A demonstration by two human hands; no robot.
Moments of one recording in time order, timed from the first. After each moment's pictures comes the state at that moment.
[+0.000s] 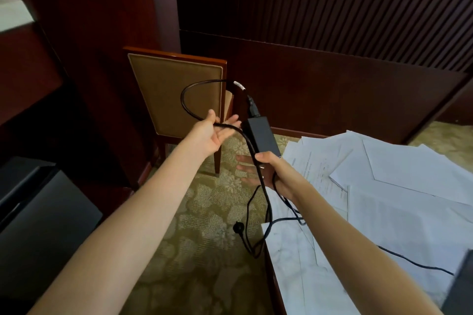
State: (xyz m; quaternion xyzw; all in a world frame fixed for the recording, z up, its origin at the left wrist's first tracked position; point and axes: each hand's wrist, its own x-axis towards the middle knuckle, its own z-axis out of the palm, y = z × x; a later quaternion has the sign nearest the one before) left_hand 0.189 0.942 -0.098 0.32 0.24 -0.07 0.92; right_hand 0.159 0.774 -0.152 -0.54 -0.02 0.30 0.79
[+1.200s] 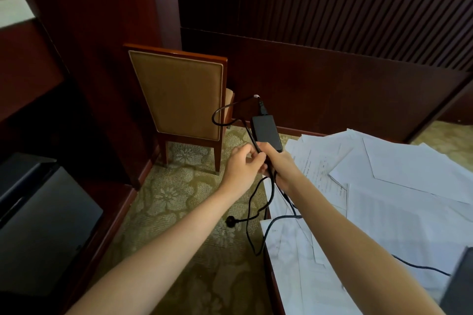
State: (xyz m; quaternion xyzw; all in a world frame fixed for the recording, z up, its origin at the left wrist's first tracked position) left_hand 0.132 0.882 -0.154 0.83 0.01 0.04 0.56; right_hand 0.166 0.779 -0.153 -0.61 0.06 0.16 0.77
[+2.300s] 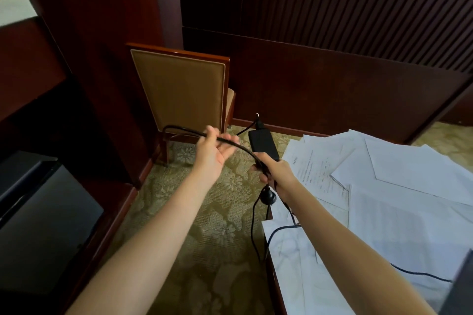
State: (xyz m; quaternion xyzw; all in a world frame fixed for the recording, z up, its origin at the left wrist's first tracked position) left_hand 0.159 0.929 -0.142 0.35 0.19 0.03 0.92; right_hand 0.163 0.784 -0.171 -0.67 0.12 0.18 0.71
